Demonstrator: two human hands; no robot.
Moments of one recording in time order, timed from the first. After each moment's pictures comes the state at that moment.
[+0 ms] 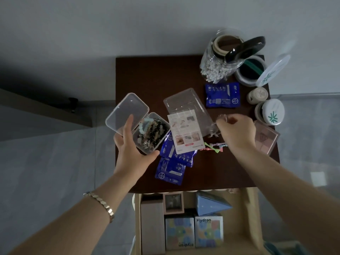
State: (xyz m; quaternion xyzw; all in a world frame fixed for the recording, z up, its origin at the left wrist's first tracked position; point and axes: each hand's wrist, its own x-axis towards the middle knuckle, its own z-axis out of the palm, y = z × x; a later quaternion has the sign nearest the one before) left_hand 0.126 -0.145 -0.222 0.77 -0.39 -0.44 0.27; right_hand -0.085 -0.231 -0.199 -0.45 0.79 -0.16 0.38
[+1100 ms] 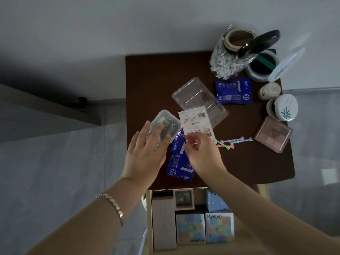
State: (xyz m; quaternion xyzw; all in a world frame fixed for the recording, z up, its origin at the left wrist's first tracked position) left_hand 0.143 -0.131 -0.225 0.64 -0.76 -0.10 0.04; right_hand -0.008 -0.172 -0.200 -0.48 0.69 -0.09 0.54
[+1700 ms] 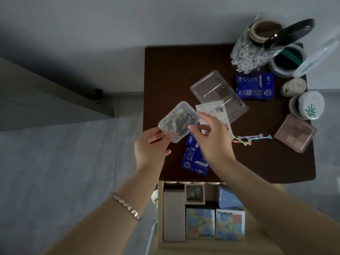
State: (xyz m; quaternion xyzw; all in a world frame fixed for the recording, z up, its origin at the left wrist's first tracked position) left_hand 0.139 -0.131 -0.206 0.80 -0.14 -0.47 0.36; right_hand 0.013 -0.177 -0.203 -0.56 0.65 -0.17 0.48
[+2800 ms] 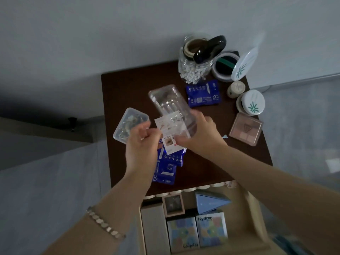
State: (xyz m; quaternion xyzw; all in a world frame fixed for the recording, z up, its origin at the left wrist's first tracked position) left_hand 0.067 -0.166 -0.160 0.73 -0.27 -0.50 0.37; right_hand -0.073 -0.212 -0.200 -0.58 0.66 -0.05 0.47
